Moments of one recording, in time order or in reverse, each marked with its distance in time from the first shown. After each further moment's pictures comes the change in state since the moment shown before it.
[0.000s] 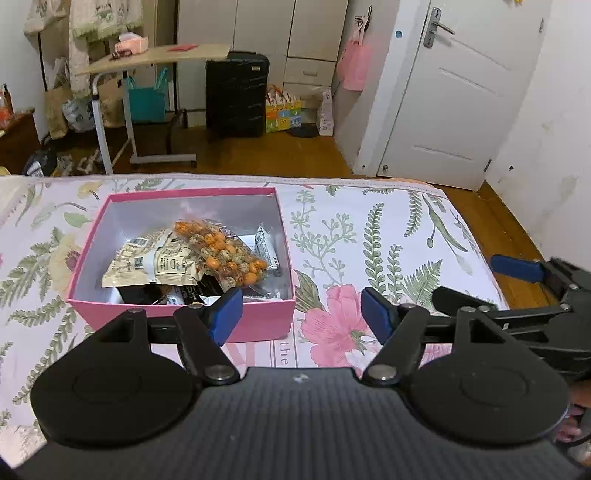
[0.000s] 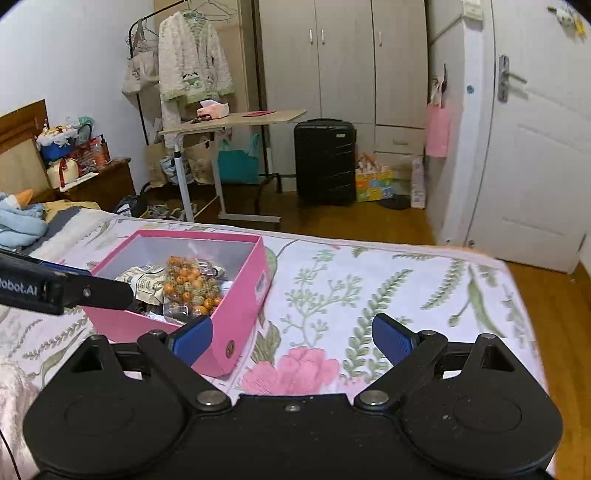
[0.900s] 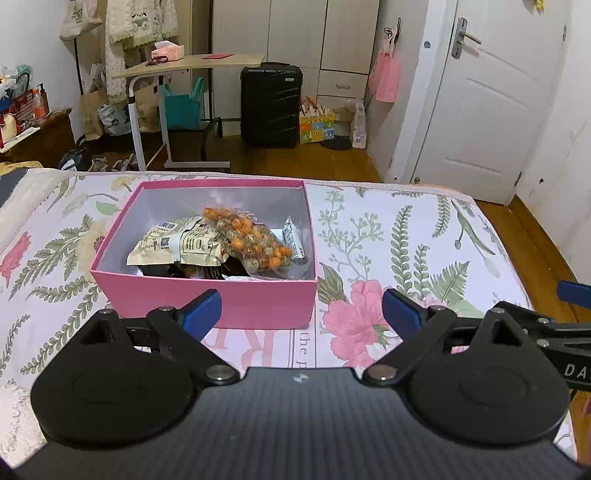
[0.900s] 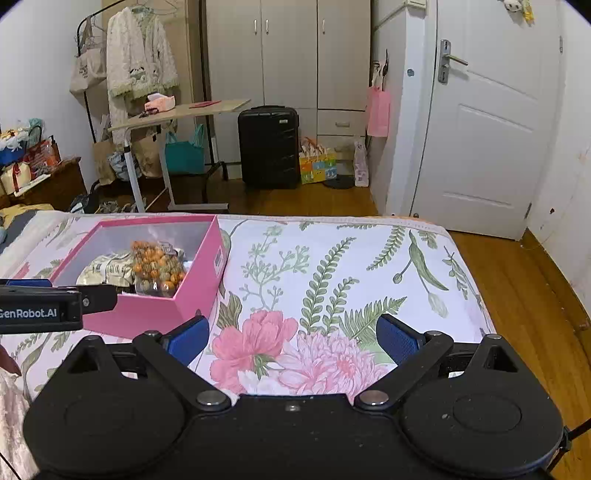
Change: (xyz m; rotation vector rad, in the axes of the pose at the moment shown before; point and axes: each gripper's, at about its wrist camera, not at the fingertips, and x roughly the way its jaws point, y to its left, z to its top) left arm -0.001 -0.009 -0.037 -0.038 -0.050 0.113; right arm -0.027 0.007 -0.025 0.085 0.054 -0.170
